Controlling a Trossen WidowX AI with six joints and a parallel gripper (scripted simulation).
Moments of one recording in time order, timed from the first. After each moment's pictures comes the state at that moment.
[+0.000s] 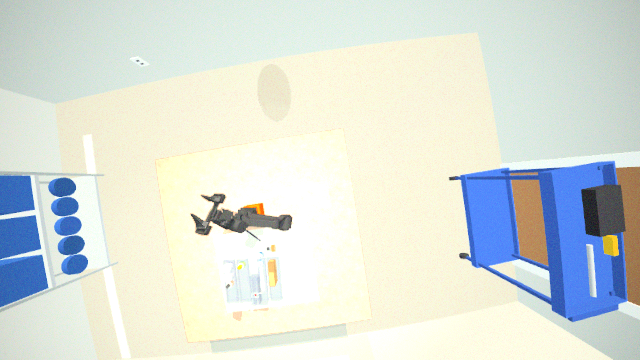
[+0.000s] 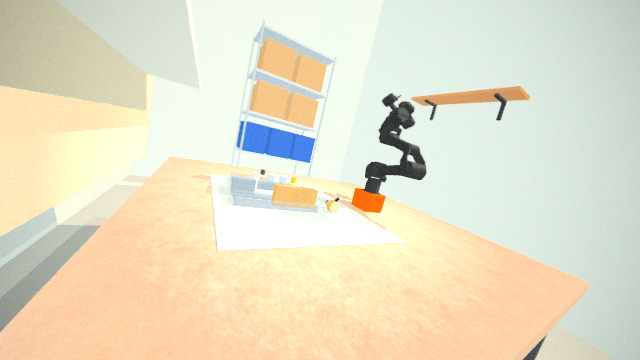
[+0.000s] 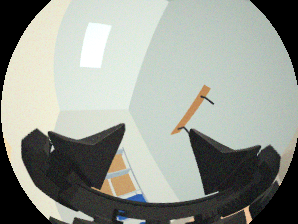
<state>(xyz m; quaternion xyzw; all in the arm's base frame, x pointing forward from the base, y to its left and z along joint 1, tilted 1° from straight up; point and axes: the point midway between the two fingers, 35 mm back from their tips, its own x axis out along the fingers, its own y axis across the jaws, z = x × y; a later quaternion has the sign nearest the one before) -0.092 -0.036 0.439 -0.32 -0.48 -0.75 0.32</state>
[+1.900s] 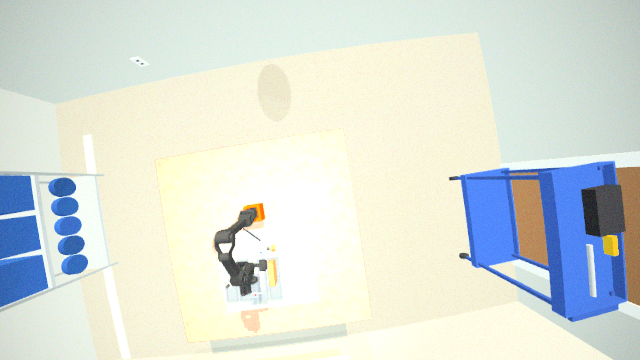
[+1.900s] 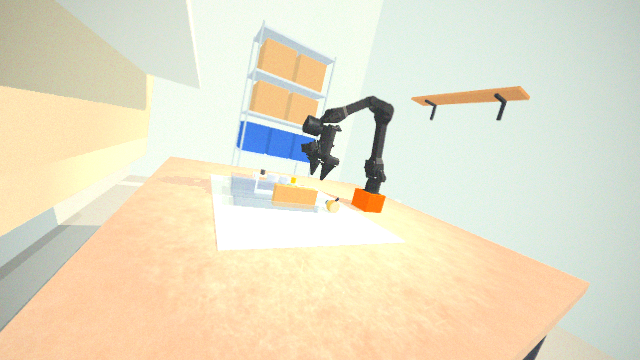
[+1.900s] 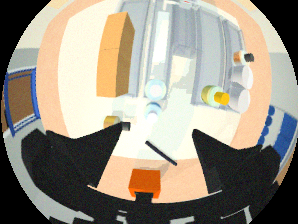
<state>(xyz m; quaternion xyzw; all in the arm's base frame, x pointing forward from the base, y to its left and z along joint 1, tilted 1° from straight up) 0.299 -0.034 0.065 -0.02 -0.68 0.04 -0.73</state>
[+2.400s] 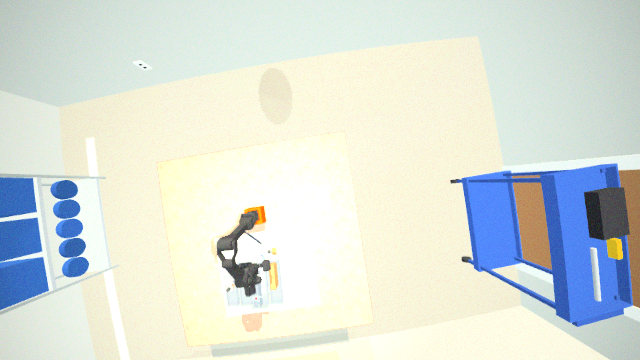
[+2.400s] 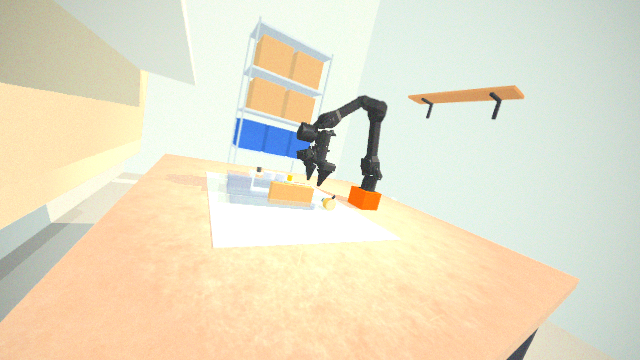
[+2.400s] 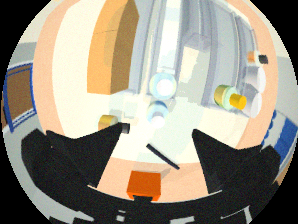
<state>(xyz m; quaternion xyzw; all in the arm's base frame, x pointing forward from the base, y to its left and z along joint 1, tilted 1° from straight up) 0.295 -0.027 0.033 -0.01 -0.70 0.02 -0.71</state>
